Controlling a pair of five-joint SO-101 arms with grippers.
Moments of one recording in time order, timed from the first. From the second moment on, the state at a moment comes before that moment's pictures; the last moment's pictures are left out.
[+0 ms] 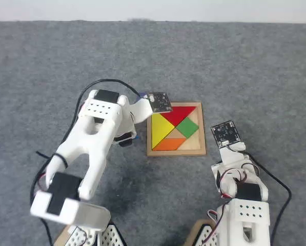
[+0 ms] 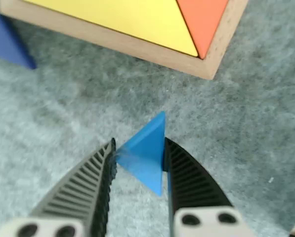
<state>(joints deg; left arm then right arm) 6.9 0.6 24.3 76.4 -51.6 1.9 -74.5 89.2 51.8 23.7</state>
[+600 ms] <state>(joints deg) 27.6 -0.4 22.8 61.5 -13.4 1.9 -74.5 89.2 51.8 23.7</state>
